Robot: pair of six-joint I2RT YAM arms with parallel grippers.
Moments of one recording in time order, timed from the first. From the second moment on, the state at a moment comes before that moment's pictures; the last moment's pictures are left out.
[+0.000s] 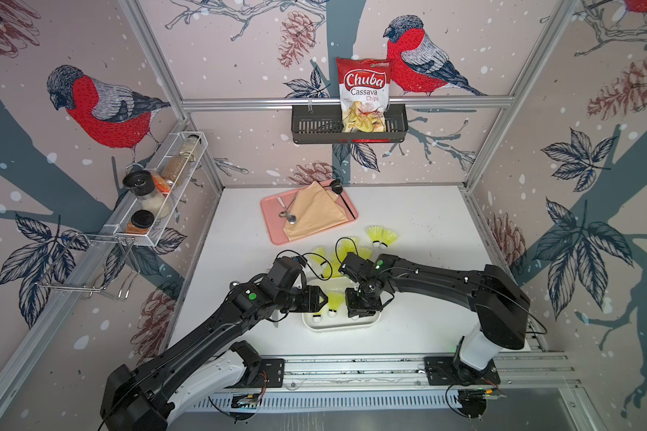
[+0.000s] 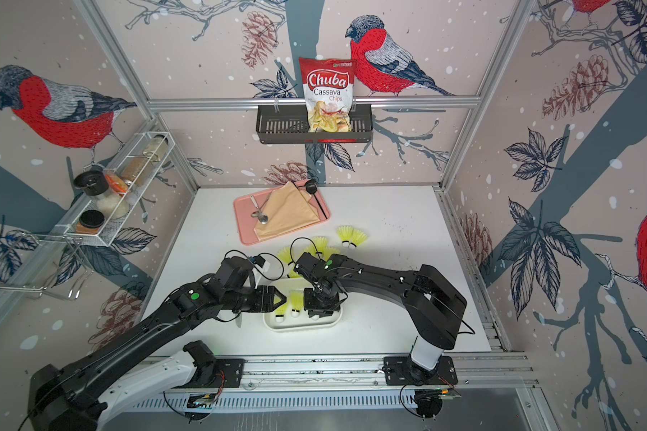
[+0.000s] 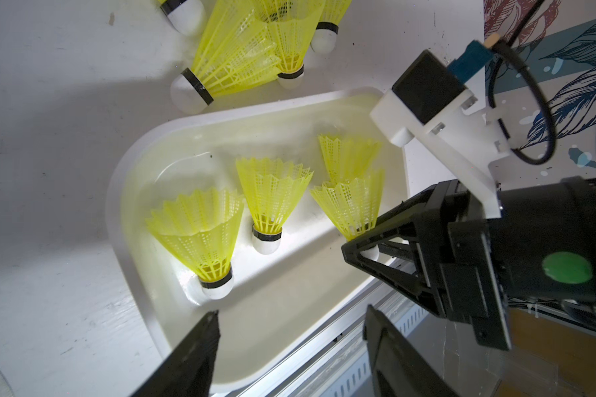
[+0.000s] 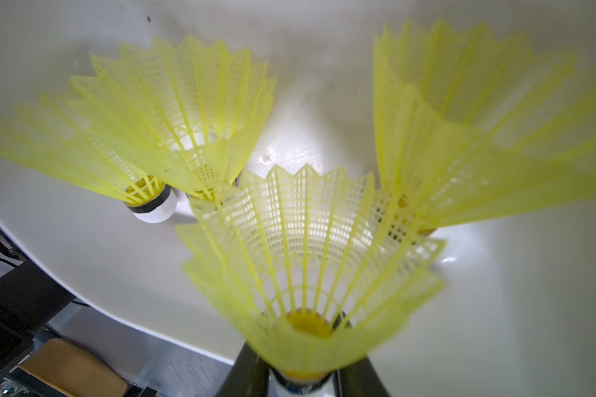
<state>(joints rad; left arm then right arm) -0.70 0.90 0.68 -0.70 0.31 -0.67 1.07 1.69 1.16 -0.87 -0.29 0.92</state>
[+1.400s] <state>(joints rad) -0.62 1.04 0.89 -0.62 0.32 -0.75 0.83 1.58 1.42 -1.04 -0.09 0.87</state>
